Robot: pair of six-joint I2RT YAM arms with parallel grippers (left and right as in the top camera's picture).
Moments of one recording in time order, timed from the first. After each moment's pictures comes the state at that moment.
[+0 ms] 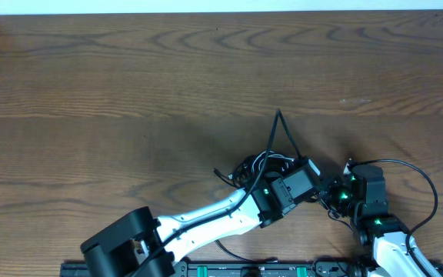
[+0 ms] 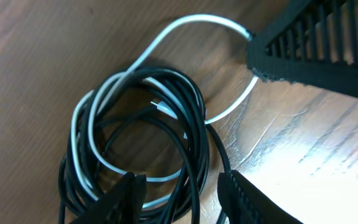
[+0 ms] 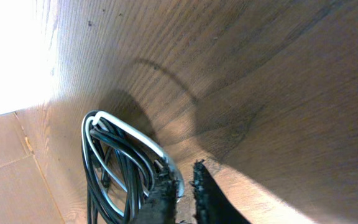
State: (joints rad) left arm -1.13 1.70 1.04 -0.47 -0.26 -0.15; right arm 0.13 1.02 0.15 0.01 -0.41 1.06
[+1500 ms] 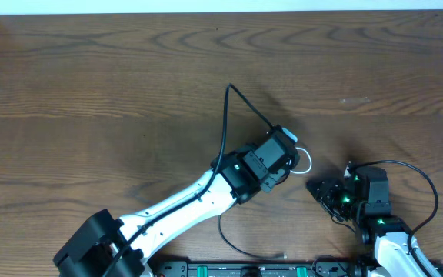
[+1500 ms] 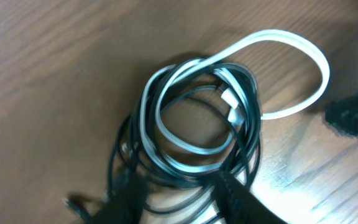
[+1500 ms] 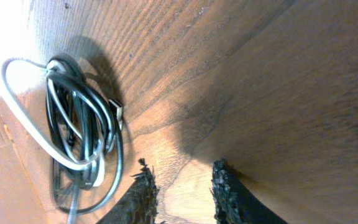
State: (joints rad) left arm -0.94 1.58 1.04 -0.49 -0.17 -0.18; right arm 0.08 1.02 0.15 -0.07 -0.46 0.93
